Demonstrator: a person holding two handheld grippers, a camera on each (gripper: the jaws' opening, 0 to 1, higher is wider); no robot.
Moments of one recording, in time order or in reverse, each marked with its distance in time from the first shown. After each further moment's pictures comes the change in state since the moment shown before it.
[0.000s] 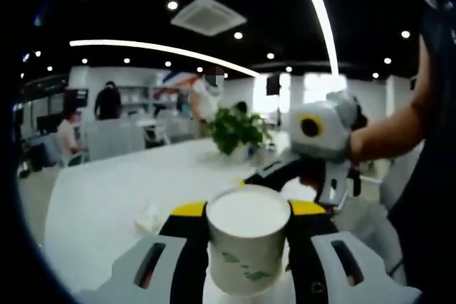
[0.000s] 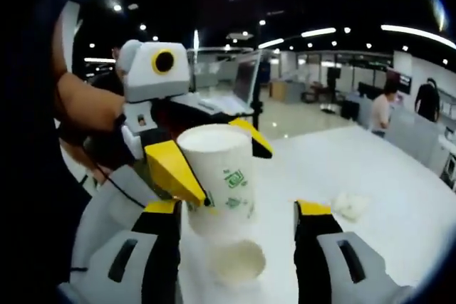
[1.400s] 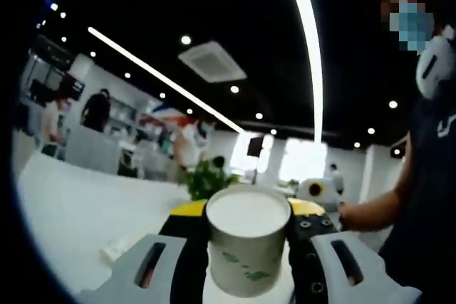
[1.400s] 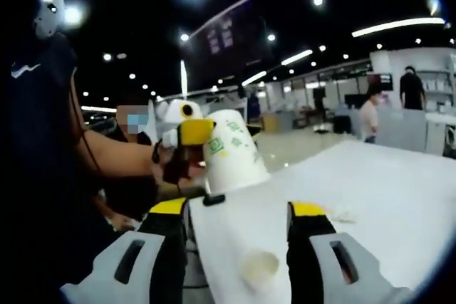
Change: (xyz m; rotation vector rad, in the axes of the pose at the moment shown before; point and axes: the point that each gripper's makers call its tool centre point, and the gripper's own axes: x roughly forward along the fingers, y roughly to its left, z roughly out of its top) left arm -0.015 -0.003 0.086 -0.222 -0.348 -0.161; right arm -0.071 0.023 0.049 0.176 -0.234 0.063
